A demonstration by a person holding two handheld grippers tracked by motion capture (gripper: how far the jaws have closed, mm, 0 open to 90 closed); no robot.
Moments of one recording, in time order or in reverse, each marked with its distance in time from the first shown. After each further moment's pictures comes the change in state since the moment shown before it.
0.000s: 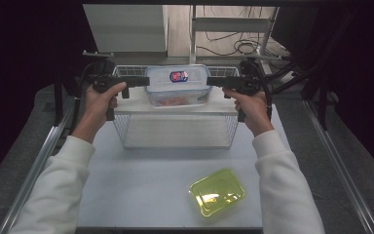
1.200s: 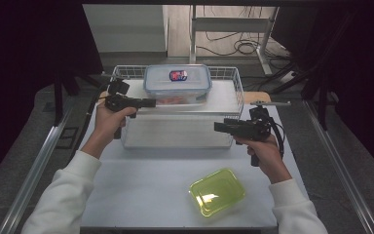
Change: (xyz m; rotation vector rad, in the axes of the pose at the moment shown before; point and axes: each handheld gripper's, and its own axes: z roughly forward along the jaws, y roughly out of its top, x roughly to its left) left arm -0.005 -0.040 0.029 0.139 -0.037 0.040; right arm -0.019 -0.105 -0.039 0.049 0.142 -0.111
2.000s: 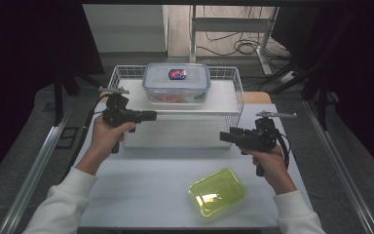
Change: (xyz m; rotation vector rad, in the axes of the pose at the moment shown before) left arm -0.032 -0.039 -0.013 -0.003 -0.024 0.071; right arm -0.006 -0.028 -0.014 -0.003 -0.032 0.000
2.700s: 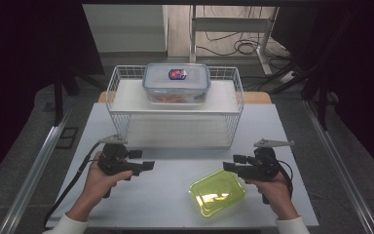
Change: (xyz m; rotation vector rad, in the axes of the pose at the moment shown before) left arm -0.022 -0.108 -0.002 0.119 0.062 0.023; right arm 0.003 -0.069 -0.010 0.120 -0.077 -0.057
